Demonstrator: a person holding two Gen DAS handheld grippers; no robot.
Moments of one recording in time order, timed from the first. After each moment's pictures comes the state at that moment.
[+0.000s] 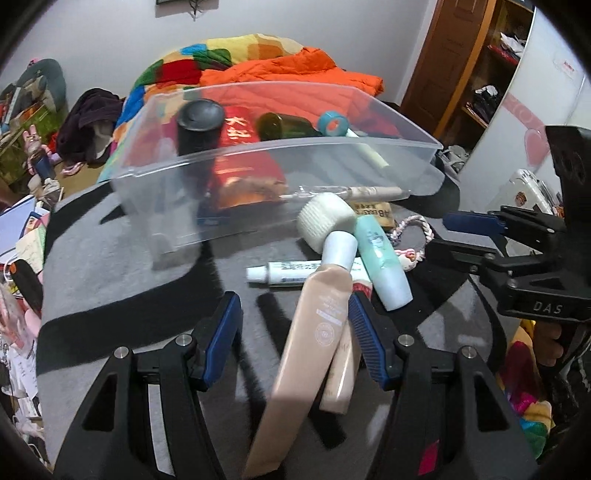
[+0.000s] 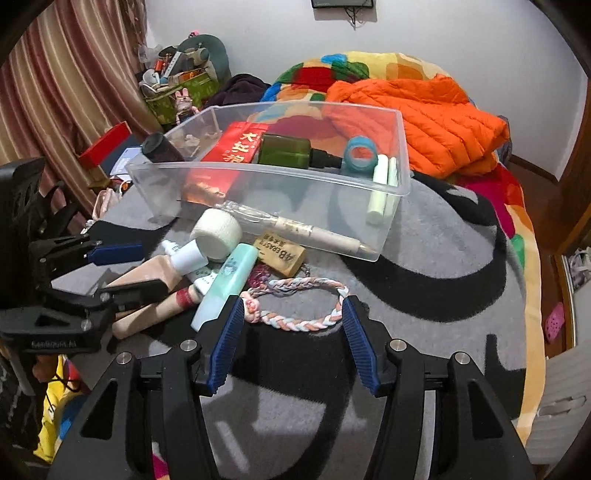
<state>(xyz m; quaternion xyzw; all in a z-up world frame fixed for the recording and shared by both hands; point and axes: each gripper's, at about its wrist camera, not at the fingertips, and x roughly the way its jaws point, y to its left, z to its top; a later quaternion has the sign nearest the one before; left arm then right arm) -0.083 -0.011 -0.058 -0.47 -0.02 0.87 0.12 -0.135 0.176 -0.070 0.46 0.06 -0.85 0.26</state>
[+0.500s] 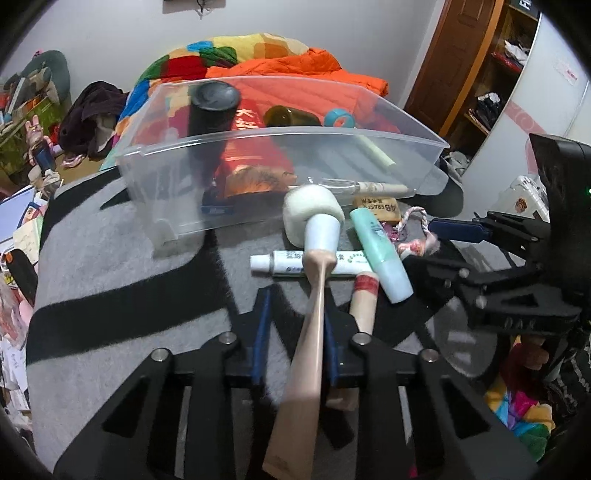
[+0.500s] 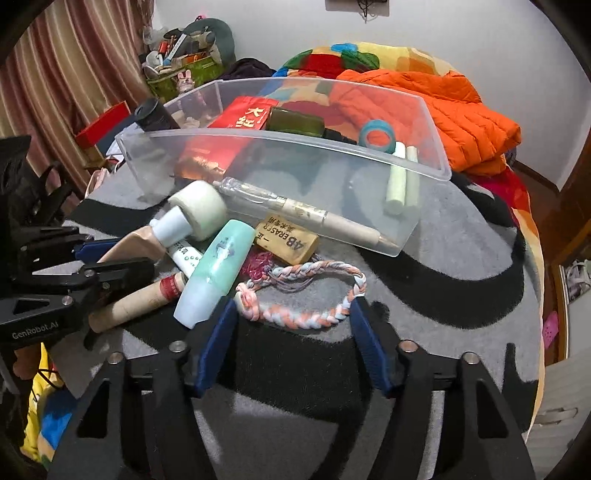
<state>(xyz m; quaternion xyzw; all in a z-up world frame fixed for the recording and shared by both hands) -0.078 -0.020 -0.067 -0.47 -0.03 0.88 0.11 -0.137 0.160 -0.090 0.46 0.09 -0.84 0.26</state>
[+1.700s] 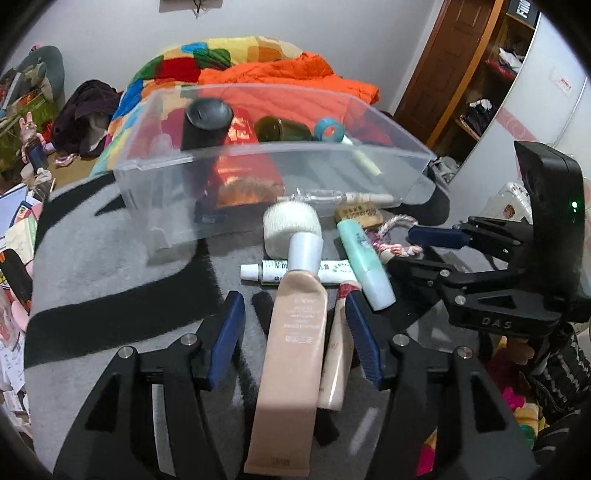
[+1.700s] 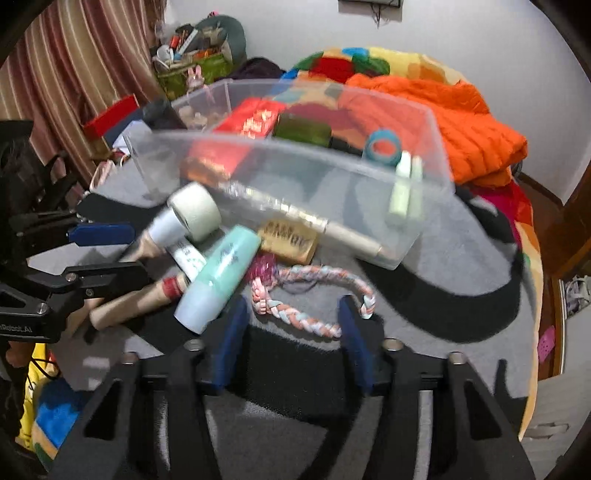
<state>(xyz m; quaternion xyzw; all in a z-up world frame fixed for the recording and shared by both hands) -0.080 -0.017 -0.062 -0.47 -0.04 0.87 0.13 -0.141 0.158 -0.089 0.46 0.11 -0.84 0.28</state>
